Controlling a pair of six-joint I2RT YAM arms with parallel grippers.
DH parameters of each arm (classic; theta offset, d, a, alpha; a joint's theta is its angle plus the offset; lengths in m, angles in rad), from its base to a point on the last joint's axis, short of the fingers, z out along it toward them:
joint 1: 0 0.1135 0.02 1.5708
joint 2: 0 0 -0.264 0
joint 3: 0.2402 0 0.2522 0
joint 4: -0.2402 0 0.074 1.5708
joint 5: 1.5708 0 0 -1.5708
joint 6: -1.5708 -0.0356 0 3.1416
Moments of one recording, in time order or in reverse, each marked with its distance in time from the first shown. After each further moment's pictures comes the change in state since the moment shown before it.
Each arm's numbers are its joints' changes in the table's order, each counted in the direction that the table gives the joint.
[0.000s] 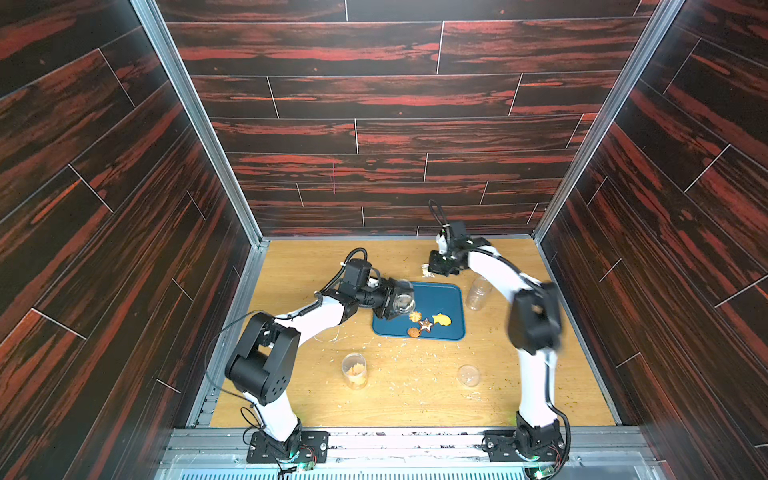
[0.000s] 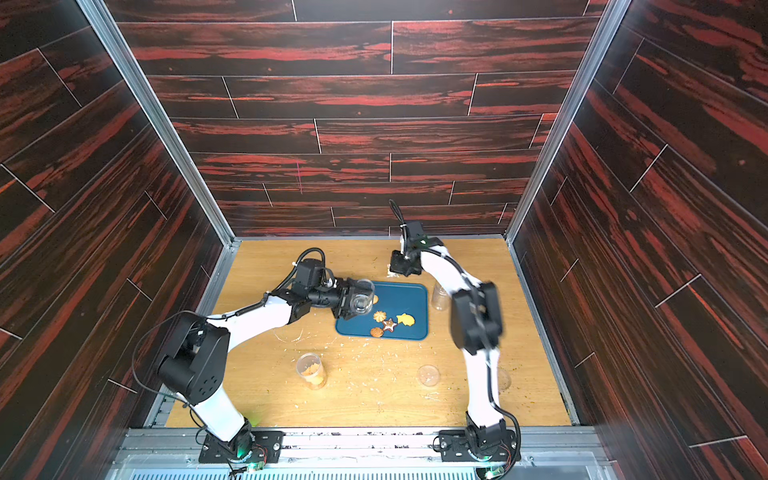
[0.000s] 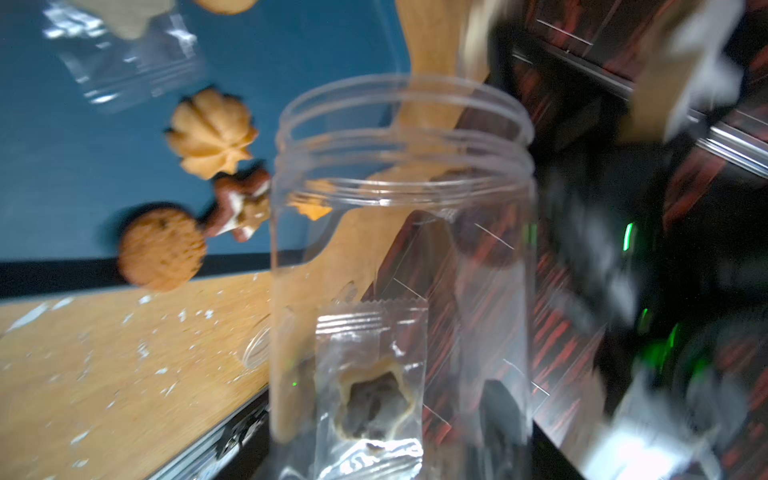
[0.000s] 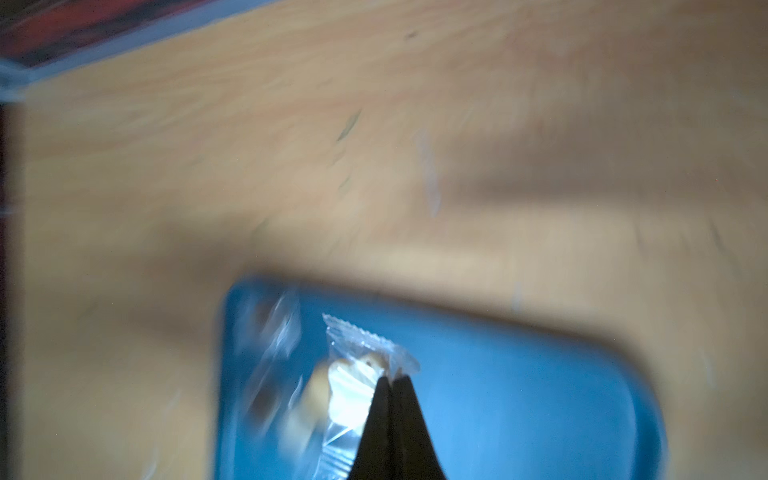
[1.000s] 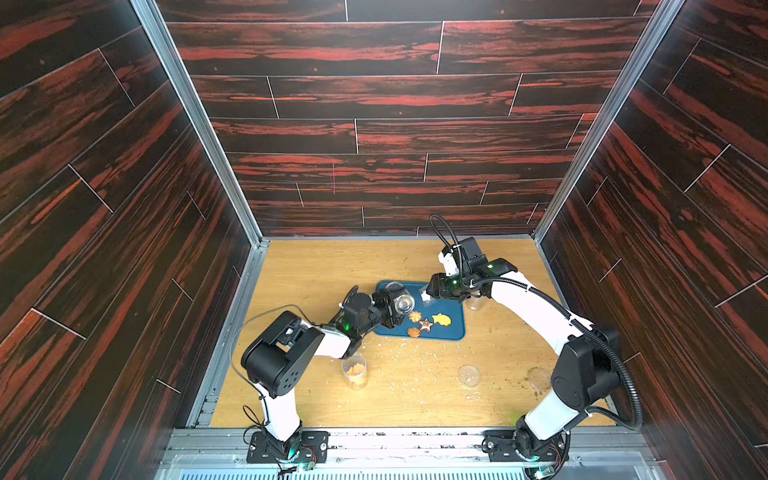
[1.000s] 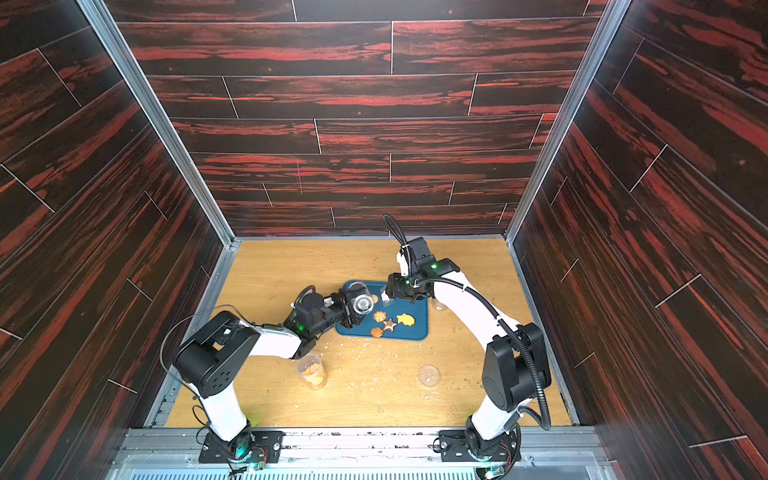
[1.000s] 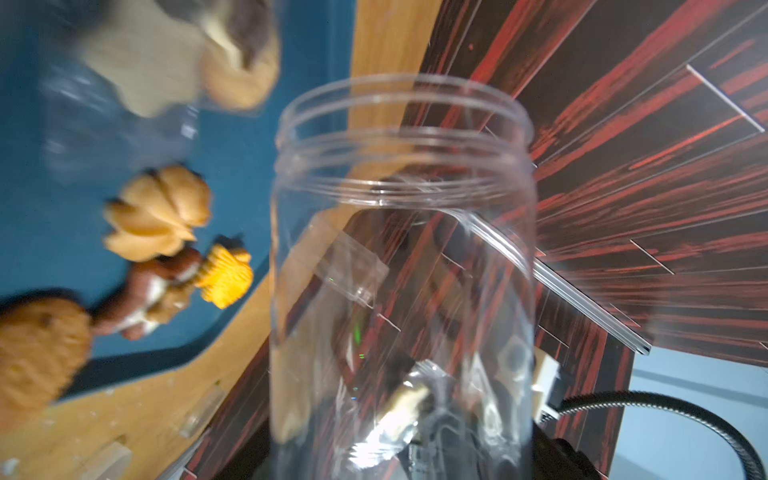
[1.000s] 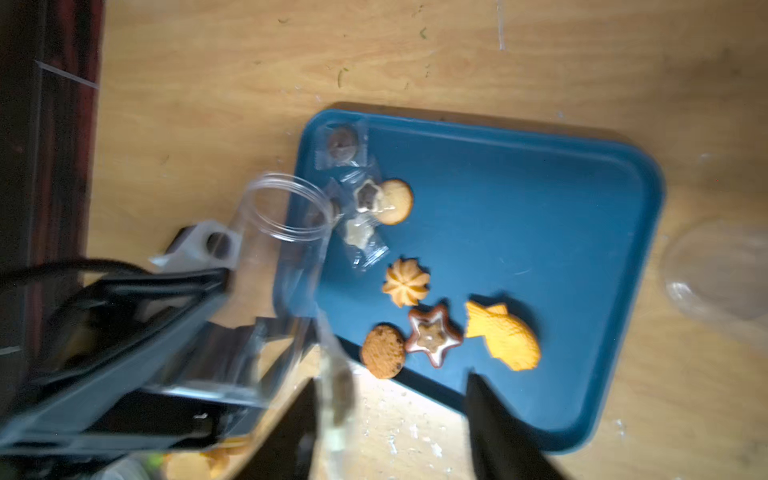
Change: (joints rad) left arm -0.109 -0.057 -0.361 0.813 -0.463 0.474; right arm 0.098 0.348 -0.306 -0.054 0.013 0.021
